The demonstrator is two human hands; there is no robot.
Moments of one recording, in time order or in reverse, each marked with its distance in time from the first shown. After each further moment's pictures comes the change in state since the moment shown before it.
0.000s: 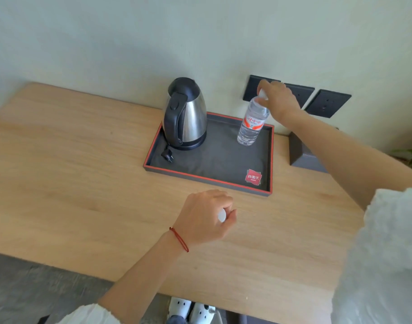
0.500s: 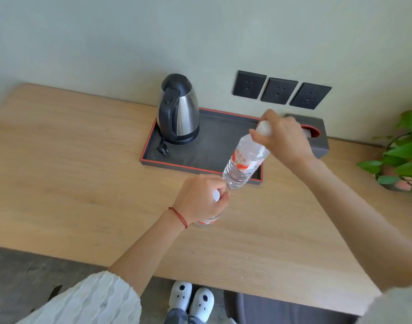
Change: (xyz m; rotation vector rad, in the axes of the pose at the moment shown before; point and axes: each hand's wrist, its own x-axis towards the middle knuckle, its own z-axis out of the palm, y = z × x) left_hand 0.002 0.003 0.001 0.014 -0.040 -0.045; right_hand -0.150 -0.021 -0.018 0.125 0.121 0.049
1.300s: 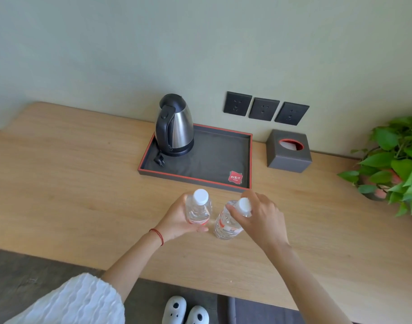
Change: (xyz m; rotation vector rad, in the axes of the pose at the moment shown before) left_hand -0.046 -0.044 0.034 -0.585 -0.163 -0.407; right_hand -0.146 0.008 0.050 0.025 0.105 0.028
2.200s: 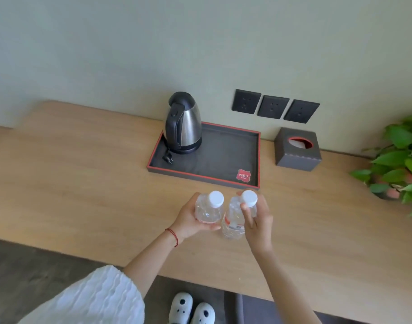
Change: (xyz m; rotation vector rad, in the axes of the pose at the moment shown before) left_hand -0.002 -0.010 0.012 -0.076 0.061 -0.100; right_hand -0.015 -0.013 0.044 0.743 0.128 0.124
